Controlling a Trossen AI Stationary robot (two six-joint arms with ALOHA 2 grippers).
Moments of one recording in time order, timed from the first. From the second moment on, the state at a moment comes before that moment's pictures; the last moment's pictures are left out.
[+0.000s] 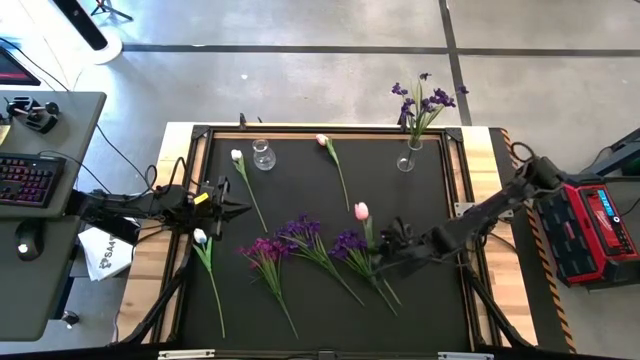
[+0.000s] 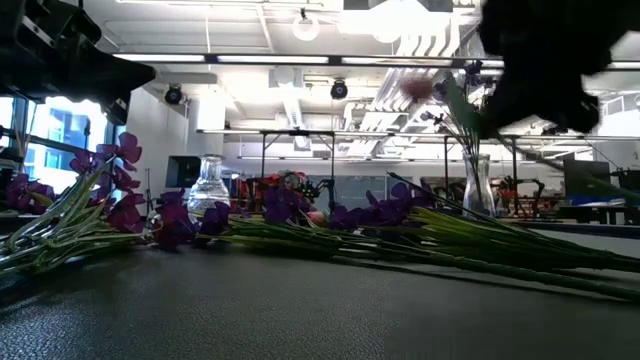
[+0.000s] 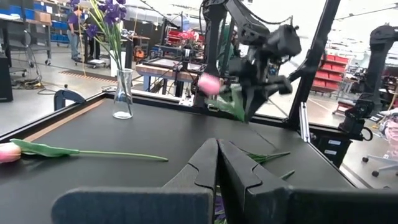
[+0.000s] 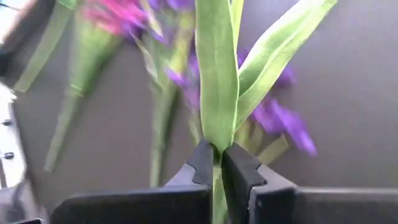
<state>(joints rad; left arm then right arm) -0.09 0.00 0.01 0.03 -0.13 -0.15 0.53 1.37 0.80 -0.33 0.51 1.19</state>
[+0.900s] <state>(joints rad) -0.18 0.32 0.01 0.45 0.00 0.19 0.37 1.38 0.80 0.47 0.38 0.11</state>
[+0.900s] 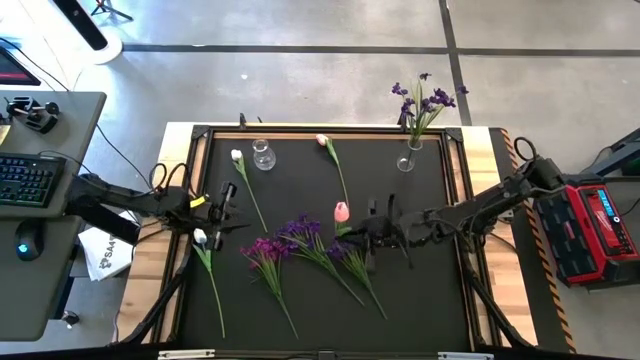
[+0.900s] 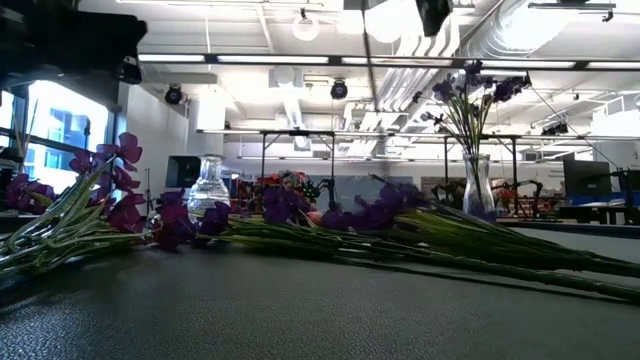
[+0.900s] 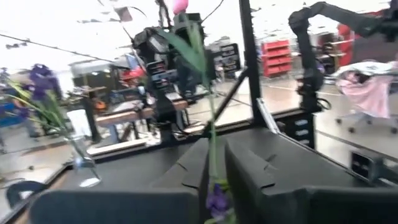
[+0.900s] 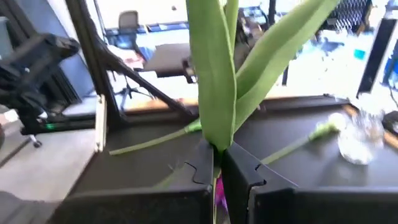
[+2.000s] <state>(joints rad) -0.06 1.03 0.42 0.57 0.00 0.08 0.23 1.52 0.80 0.86 0.32 -0.03</state>
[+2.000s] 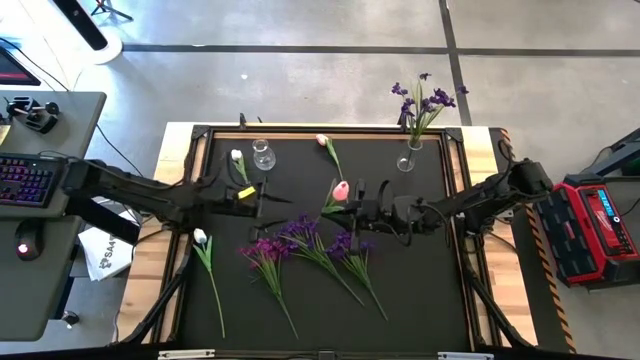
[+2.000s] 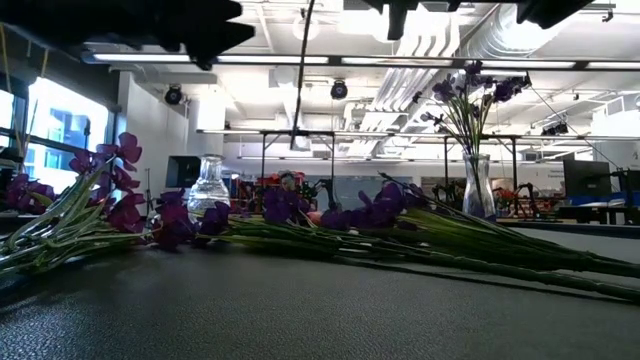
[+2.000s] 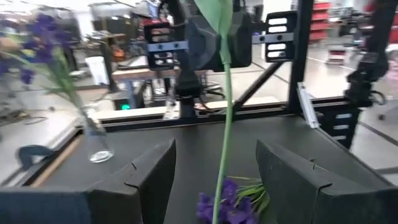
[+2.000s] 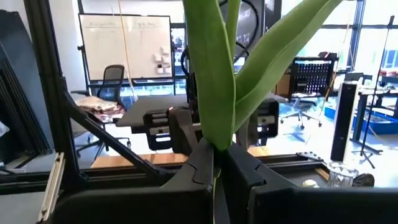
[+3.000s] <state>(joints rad) 0.09 1.41 0.81 0.47 0.38 0.08 0.23 1.52 0.80 0.83 0.34 -0.05</state>
